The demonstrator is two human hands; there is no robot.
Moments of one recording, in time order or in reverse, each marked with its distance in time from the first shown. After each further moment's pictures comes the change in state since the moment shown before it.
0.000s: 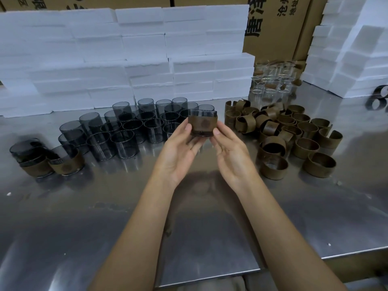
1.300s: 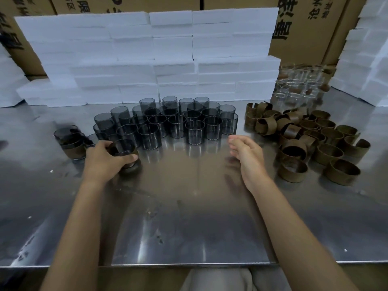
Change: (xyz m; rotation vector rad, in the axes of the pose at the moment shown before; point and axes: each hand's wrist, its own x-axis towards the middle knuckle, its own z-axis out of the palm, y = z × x) left_hand -0.089 0.123 -0.116 1.390 0.861 -0.030; right_hand 0.014 0.022 -0.021 -0.544 0.156 -0.072
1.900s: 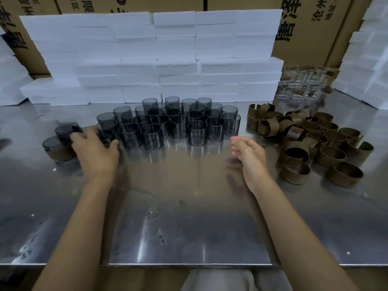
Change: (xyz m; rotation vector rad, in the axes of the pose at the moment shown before) left_hand 0.017 -0.008 0.008 0.126 0.409 0.189; right_hand 0.001 0.001 -0.001 0.014 -0.013 0.011
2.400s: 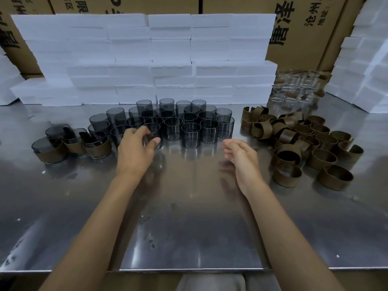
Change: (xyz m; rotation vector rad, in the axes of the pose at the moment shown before) left_hand -0.033 0.061 0.036 -0.075 -0.275 0.256; right_hand -0.003 -0.005 0.001 -0.017 -0.017 0.043
